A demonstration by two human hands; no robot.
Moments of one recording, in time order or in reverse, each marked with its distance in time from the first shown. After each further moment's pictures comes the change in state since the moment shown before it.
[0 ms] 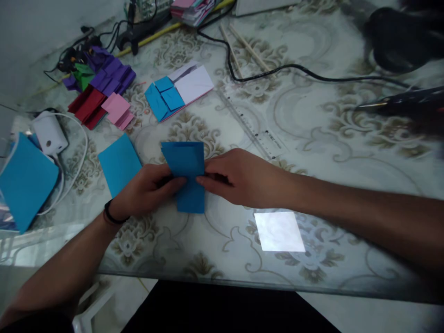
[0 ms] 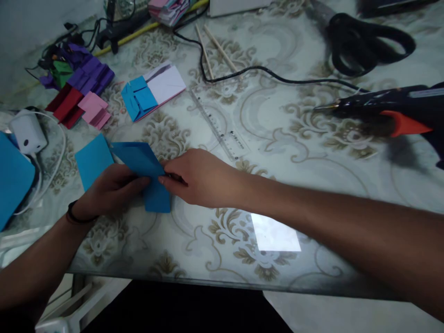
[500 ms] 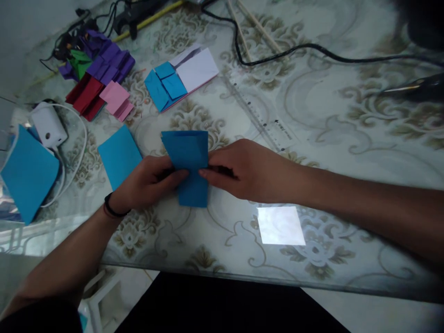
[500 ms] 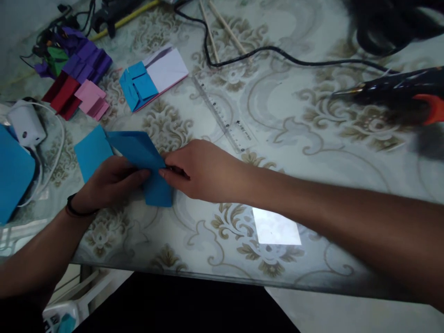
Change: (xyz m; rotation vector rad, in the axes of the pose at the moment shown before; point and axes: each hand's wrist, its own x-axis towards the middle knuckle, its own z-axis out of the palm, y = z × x) left_hand 0.002 0.004 0.000 0.008 0.015 0.006; right_hand 0.000 -0.002 0.000 -0.014 0.011 0.021
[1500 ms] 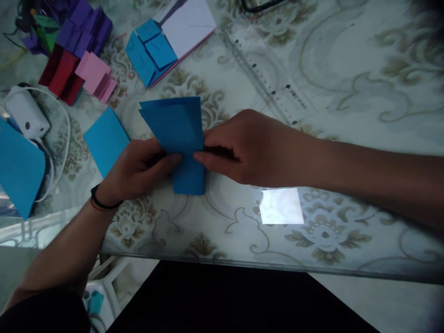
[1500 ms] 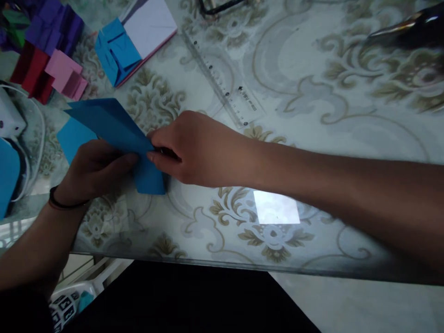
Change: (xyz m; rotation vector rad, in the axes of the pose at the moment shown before) left_hand 0.002 -0.002 0.002 0.025 0.063 0.059; right_hand -0.002 0.004 0.002 0.006 0.014 0.007
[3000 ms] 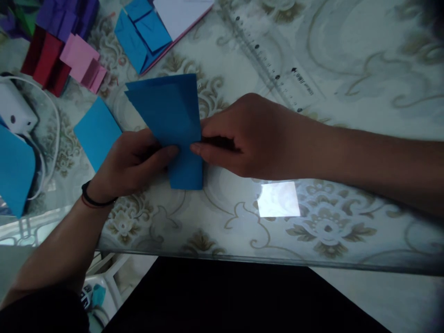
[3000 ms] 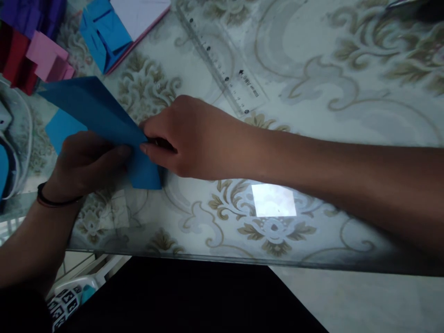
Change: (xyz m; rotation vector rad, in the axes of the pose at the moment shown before) left_hand -0.001 0.004 0.003 0.092 0.008 0.023; right_hand -0.002 0.001 0.000 0.000 0.042 -0.030
